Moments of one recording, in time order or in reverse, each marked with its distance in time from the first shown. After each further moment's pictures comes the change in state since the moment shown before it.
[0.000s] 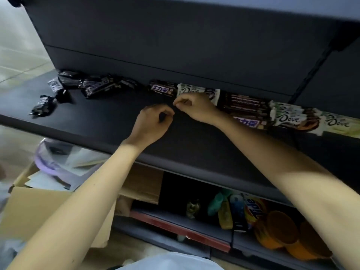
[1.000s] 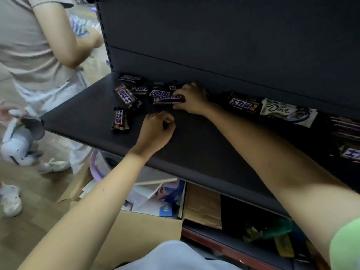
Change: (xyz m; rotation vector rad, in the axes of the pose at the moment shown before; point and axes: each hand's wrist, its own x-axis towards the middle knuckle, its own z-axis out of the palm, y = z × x) left_hand 0.015 -0.204 -0.128 0.063 0.079 -0.202; right_hand 0.231 -0.095 0.169 -0.496 -0.101 0.018
